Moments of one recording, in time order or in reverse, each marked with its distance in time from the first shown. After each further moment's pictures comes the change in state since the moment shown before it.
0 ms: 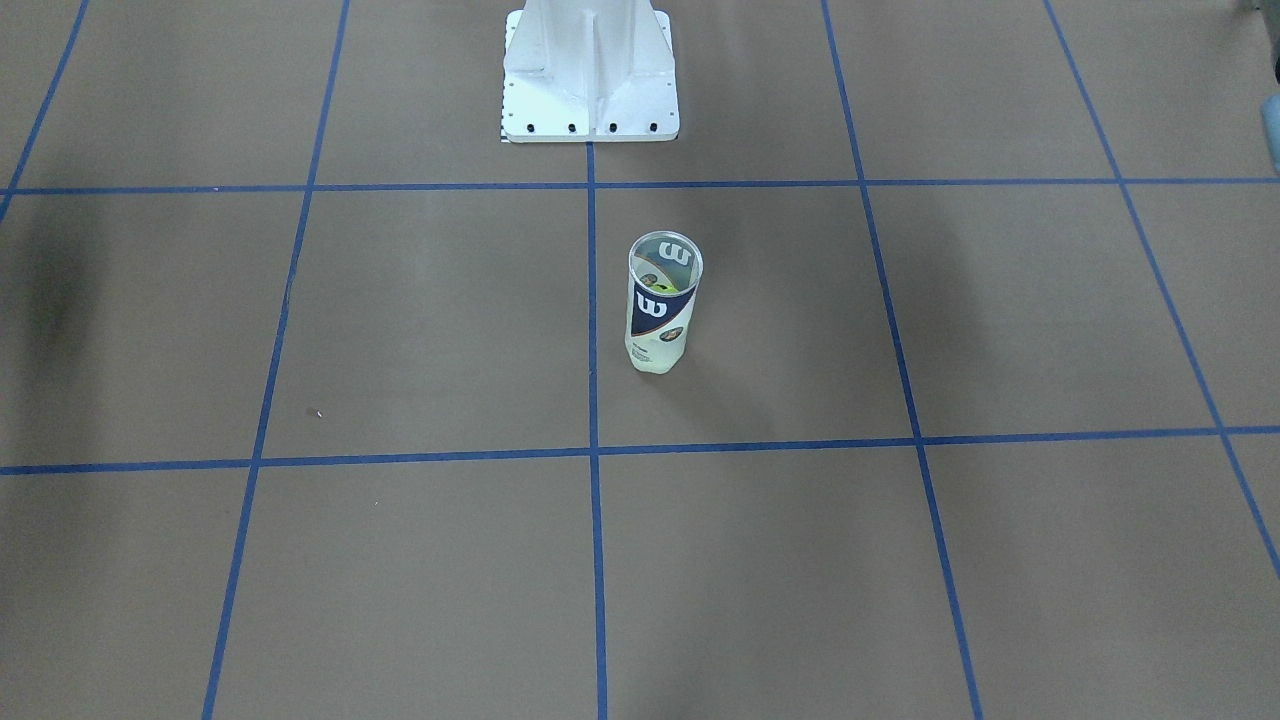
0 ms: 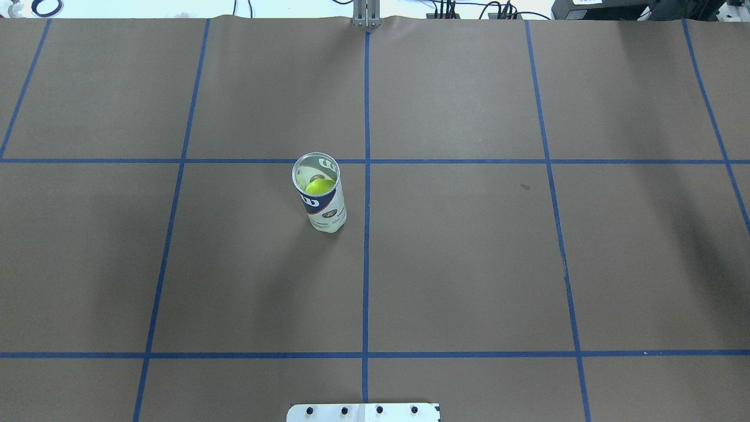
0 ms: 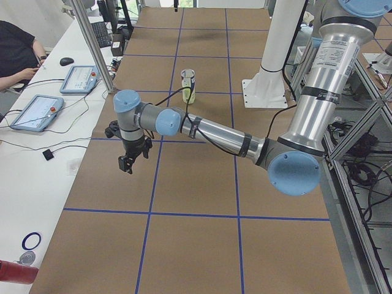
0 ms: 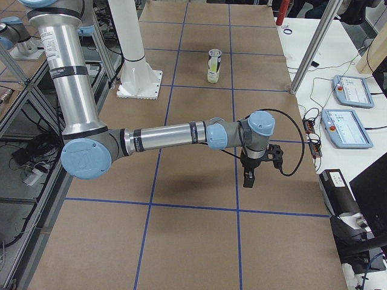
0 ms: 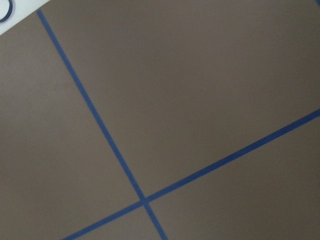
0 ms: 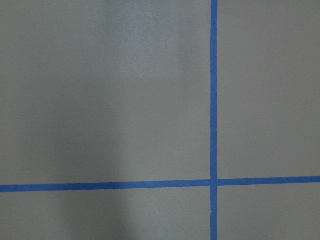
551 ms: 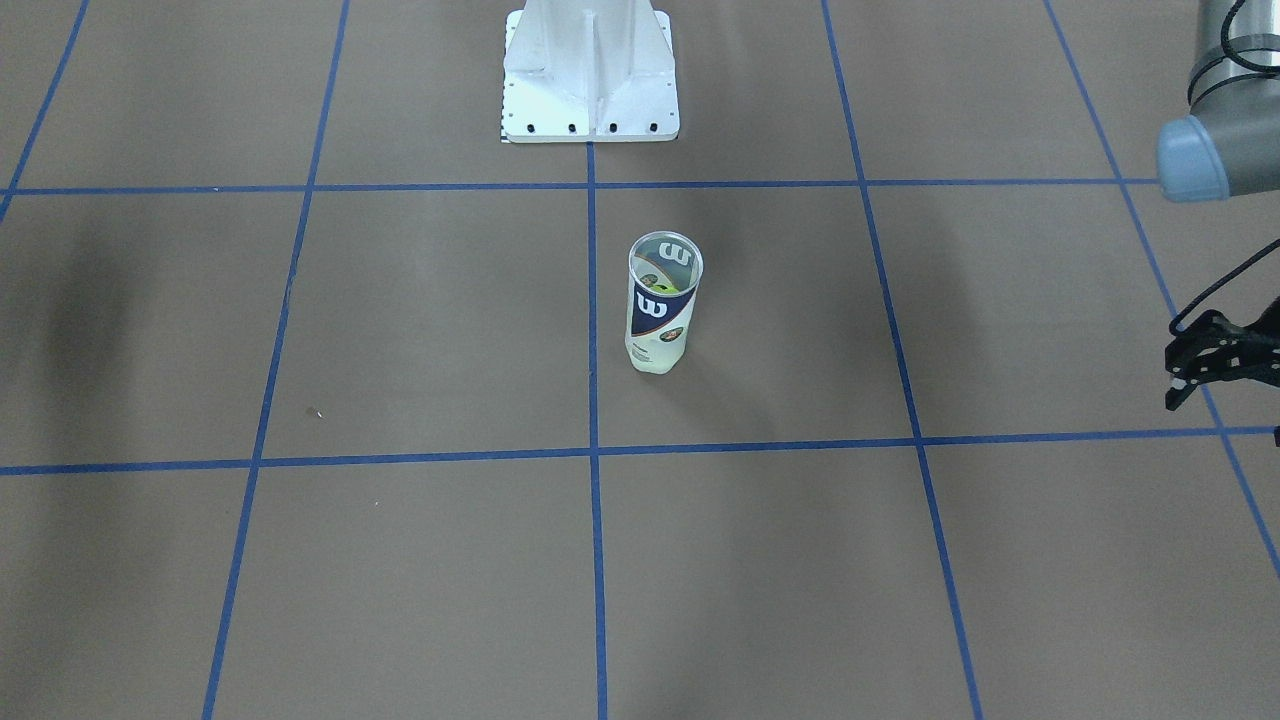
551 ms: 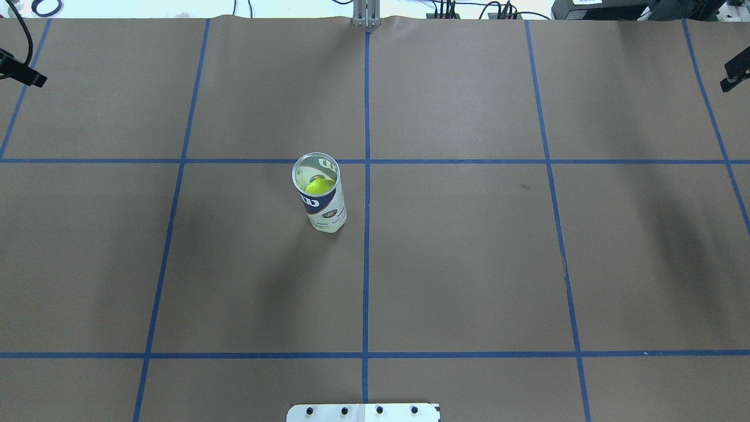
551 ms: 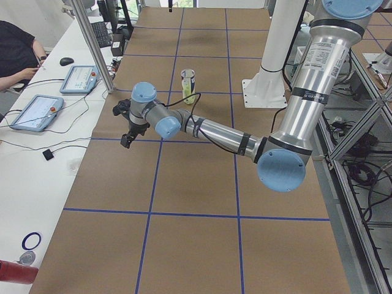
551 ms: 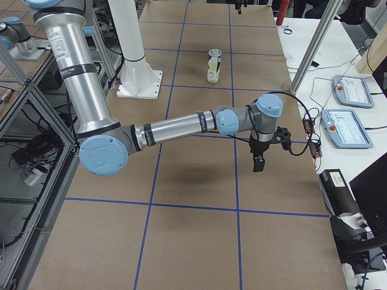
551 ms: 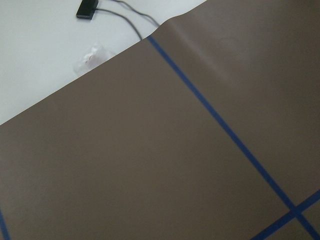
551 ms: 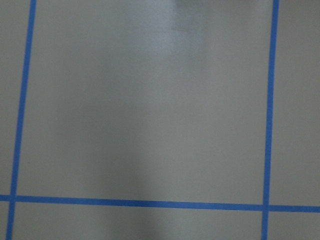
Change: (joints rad) left arm 0.143 -0.045 -0.011 -0.355 0.029 -0.291; right arm -0.053 0.090 0.003 -0.010 -0.043 0.036
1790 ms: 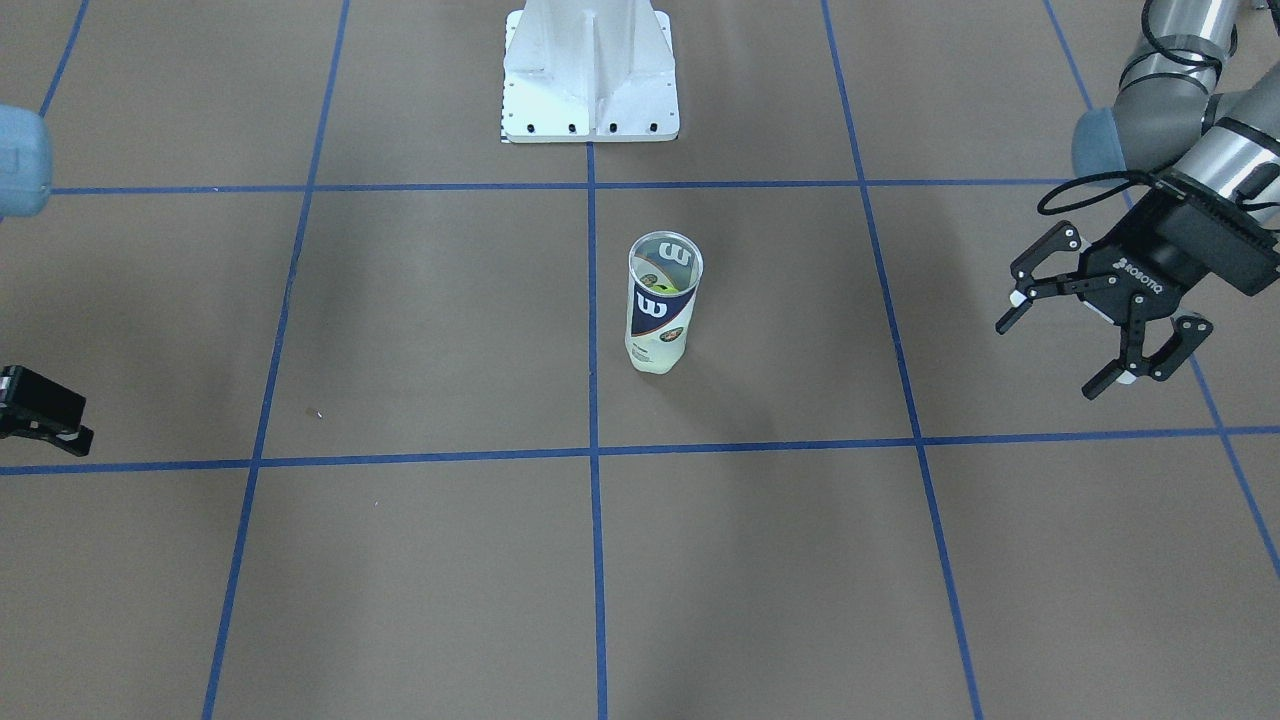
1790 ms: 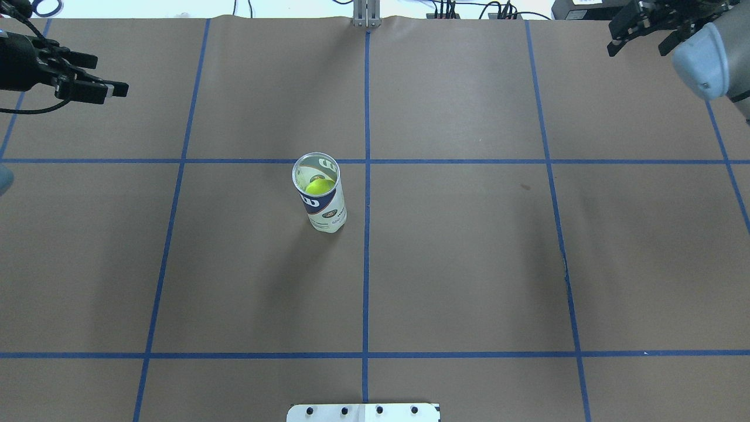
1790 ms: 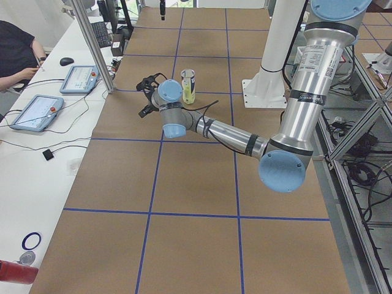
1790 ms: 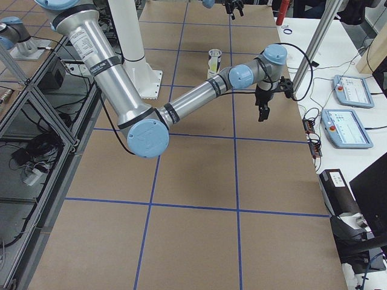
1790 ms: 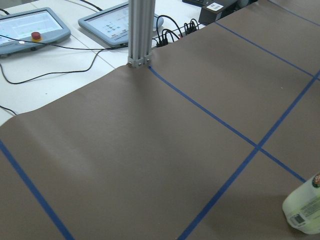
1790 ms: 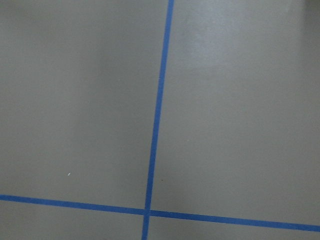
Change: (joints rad) left arm 0.165 0.058 -0.039 -0.774 -0.014 -0.456; right arm -0.128 0.231 0.051 -0.112 0.085 0.190
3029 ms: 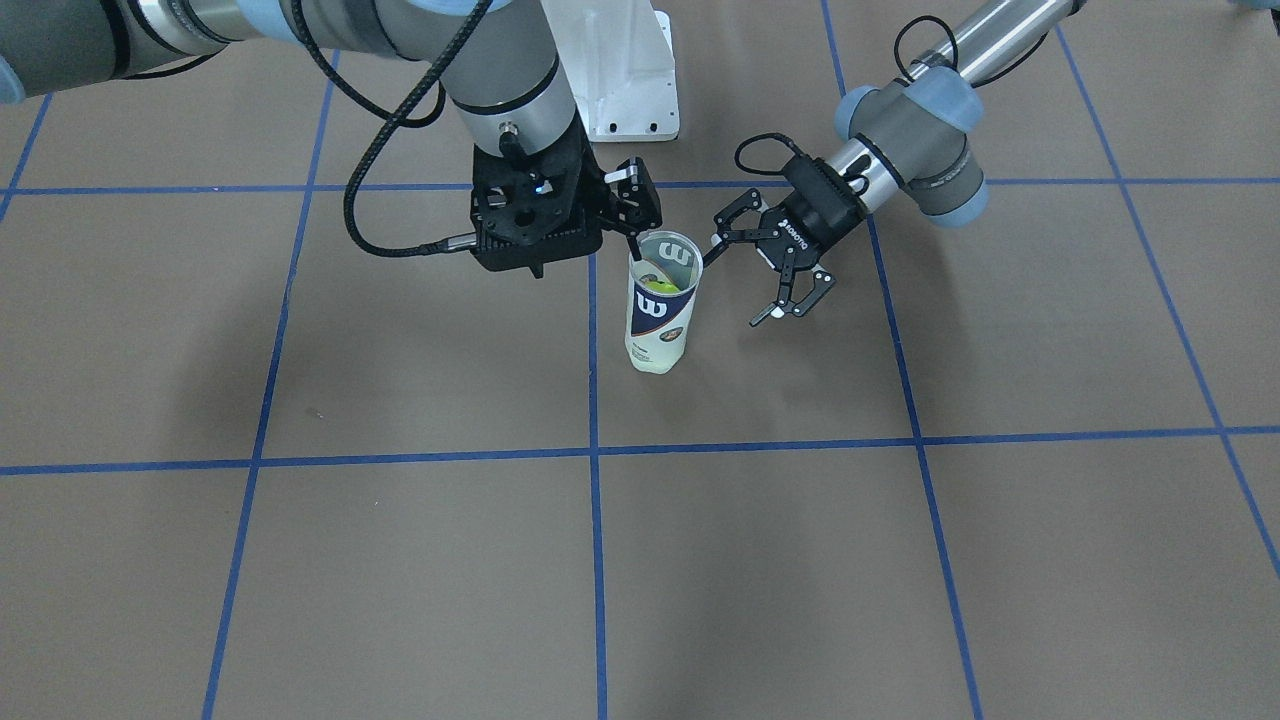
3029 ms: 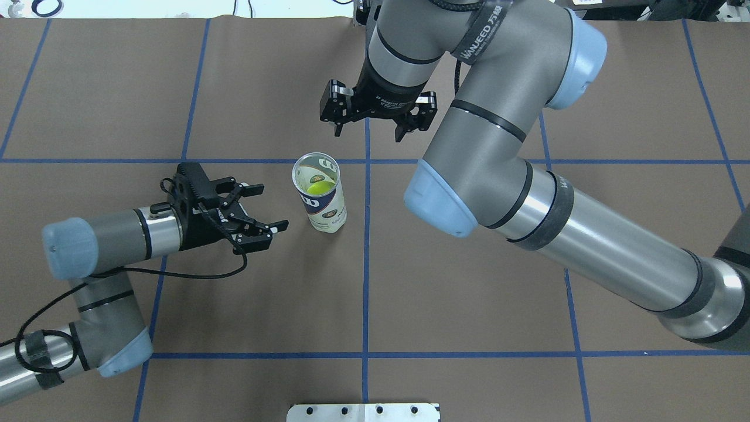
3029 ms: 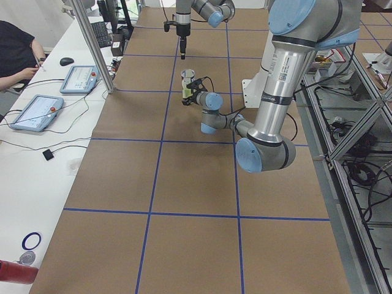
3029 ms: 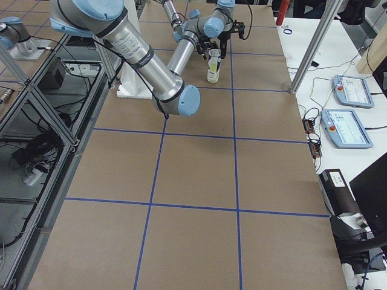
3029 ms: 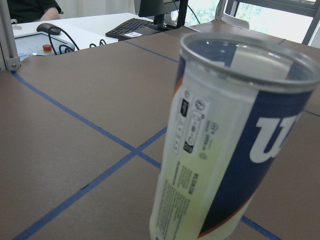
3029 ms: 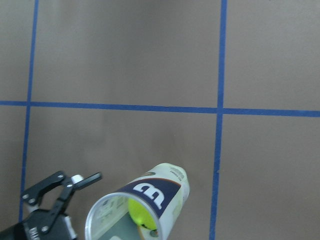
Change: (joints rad) left arm 0.608 -0.026 0.062 -0.422 0.533 -0.042; right arm -0.526 0.385 0.098 -0.004 -0.202 0.658
